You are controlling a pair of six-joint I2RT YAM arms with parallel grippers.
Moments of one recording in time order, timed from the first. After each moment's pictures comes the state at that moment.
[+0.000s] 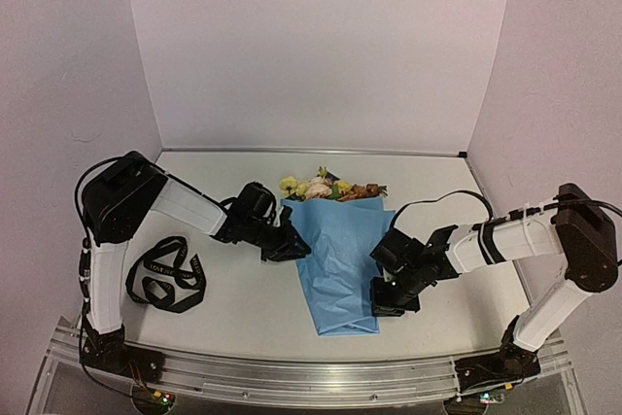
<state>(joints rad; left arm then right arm) -0.74 2.08 1.12 0.18 0.56 -0.94 0.94 1.62 0.79 -0.46 -0.12 0.95</state>
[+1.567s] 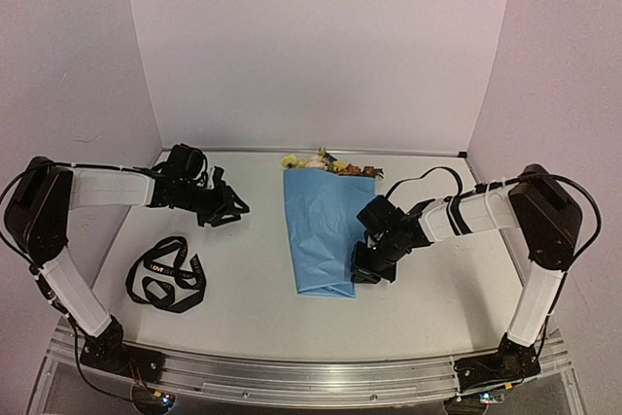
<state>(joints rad) -0.44 1.64 0.99 -0.15 0.49 -0.79 0.78 1.85 1.04 -0.37 -0.19 0.98</state>
